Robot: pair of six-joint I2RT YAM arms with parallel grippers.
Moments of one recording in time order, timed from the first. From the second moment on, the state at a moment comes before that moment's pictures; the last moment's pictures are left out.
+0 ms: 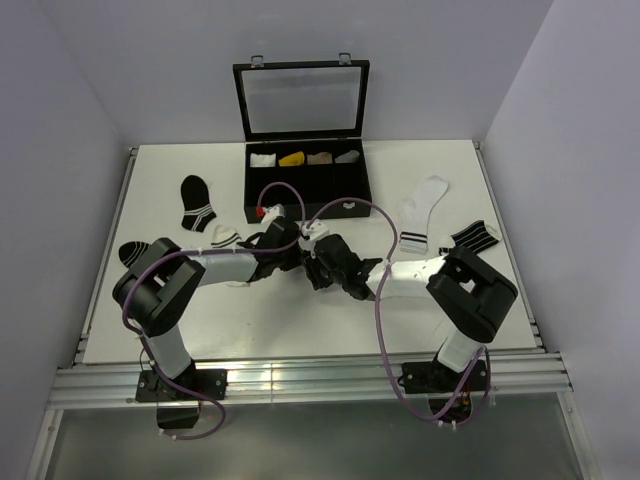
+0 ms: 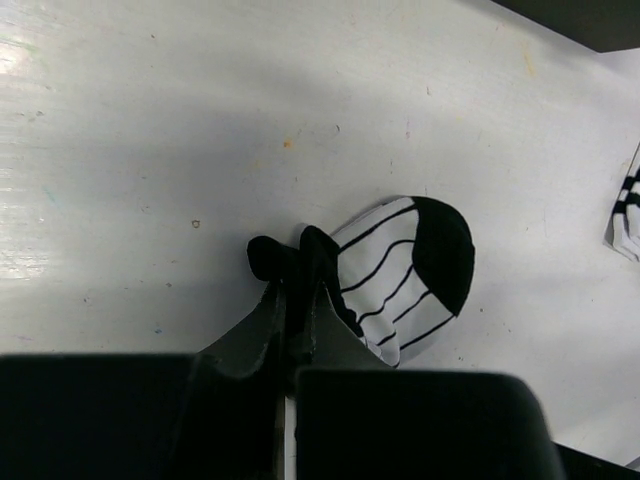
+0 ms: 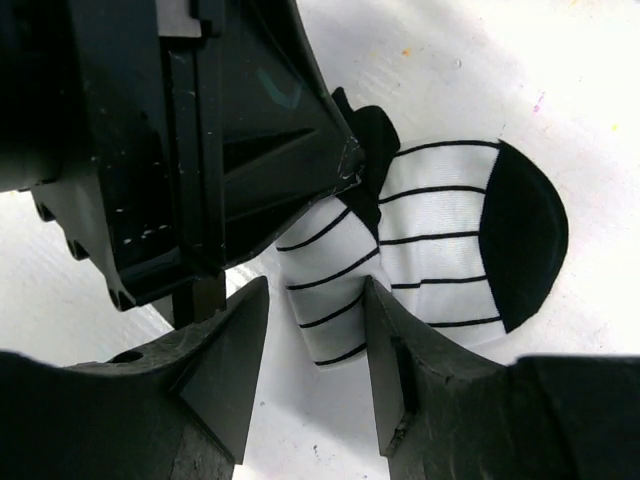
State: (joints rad) left arm -0.72 1.76 0.88 0.11 -0.15 -0.99; right arm 0.87 1.66 0.75 0.21 0.14 0.19
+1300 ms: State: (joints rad) left arm -0.71 1.40 0.52 0.22 -0.21 -1.03; right arm 0.52 1.88 0.94 0.03 -0.73 0.63
